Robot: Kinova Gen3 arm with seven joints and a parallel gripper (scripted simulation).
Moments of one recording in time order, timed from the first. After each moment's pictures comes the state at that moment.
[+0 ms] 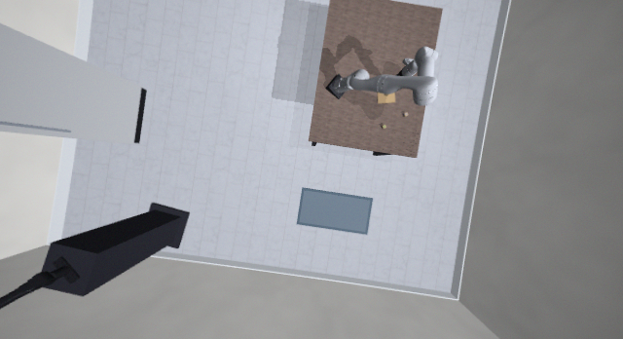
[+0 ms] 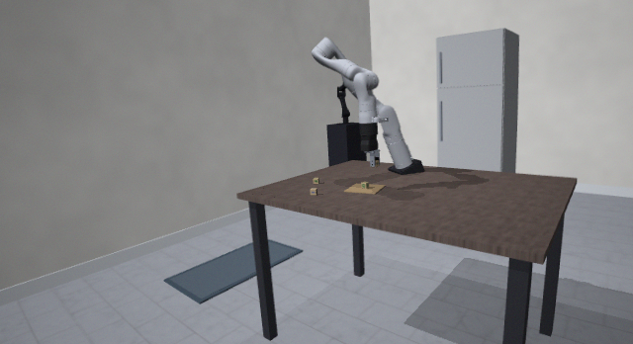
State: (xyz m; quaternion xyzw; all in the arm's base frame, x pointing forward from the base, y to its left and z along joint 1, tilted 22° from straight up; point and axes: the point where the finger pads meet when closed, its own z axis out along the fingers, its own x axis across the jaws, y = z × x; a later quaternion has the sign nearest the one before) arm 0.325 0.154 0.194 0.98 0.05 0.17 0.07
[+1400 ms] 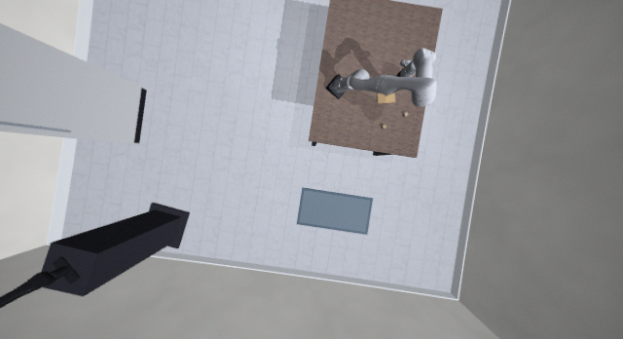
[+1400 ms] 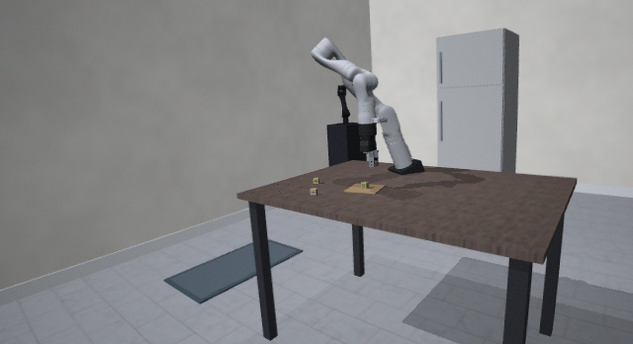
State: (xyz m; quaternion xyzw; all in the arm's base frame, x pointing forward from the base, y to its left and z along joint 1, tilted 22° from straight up) arm 0.320 0.142 0.191 0.98 0.10 0.17 0.09
